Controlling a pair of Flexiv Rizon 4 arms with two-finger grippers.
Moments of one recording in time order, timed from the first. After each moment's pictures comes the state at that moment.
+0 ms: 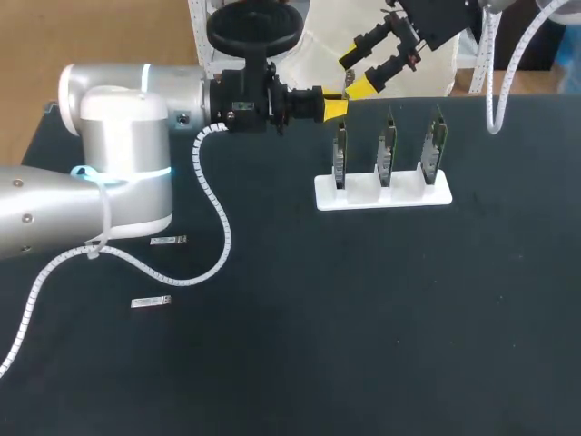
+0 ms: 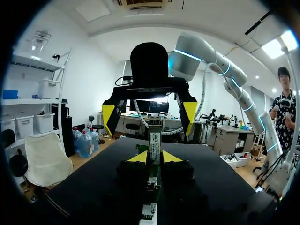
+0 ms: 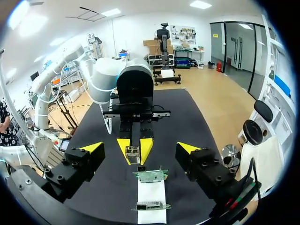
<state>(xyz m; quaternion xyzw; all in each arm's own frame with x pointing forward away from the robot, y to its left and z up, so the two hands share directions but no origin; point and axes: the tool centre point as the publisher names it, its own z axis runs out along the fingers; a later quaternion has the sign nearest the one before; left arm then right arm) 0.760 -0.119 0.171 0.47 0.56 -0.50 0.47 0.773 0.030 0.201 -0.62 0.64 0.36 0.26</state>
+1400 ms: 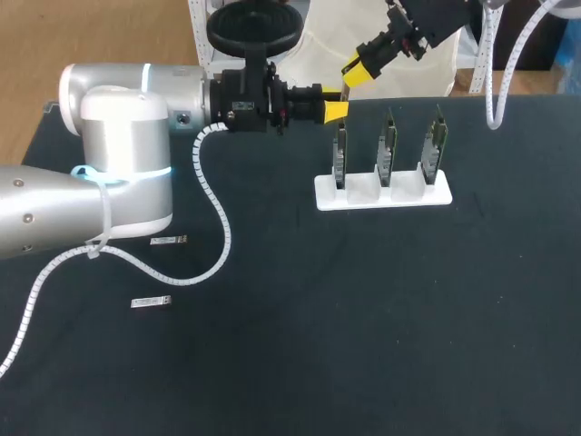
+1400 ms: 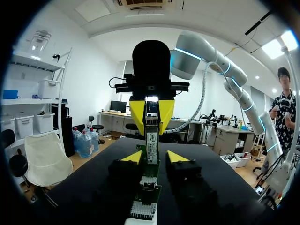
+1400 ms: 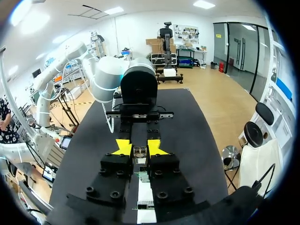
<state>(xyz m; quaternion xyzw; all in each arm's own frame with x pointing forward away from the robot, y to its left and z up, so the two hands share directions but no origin) 0.760 -0.120 0.171 0.47 0.56 -0.50 0.47 0.769 0.030 0.205 -0.63 0.64 0.36 0.25</state>
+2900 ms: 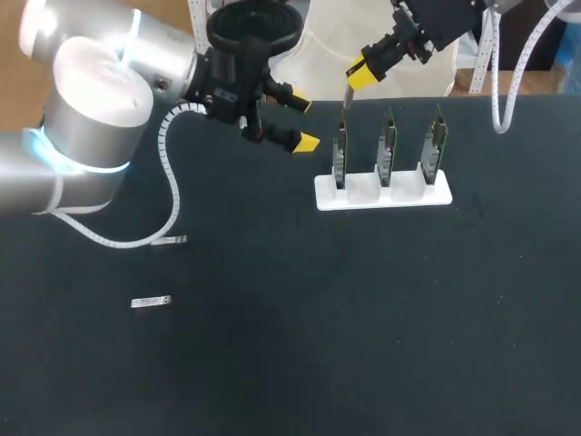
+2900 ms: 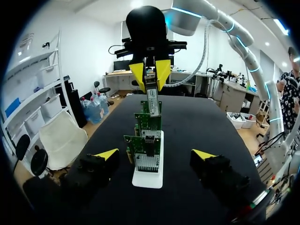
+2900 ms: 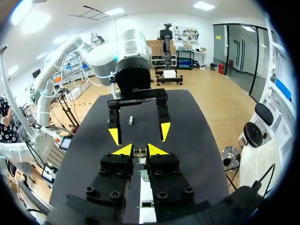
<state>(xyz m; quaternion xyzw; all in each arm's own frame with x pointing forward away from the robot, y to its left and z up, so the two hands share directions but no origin) 0.750 -0.066 0.139 0.58 0.65 -0.33 0.36 0.762 0.024 0.206 -0.63 0.64 0.36 0.26</state>
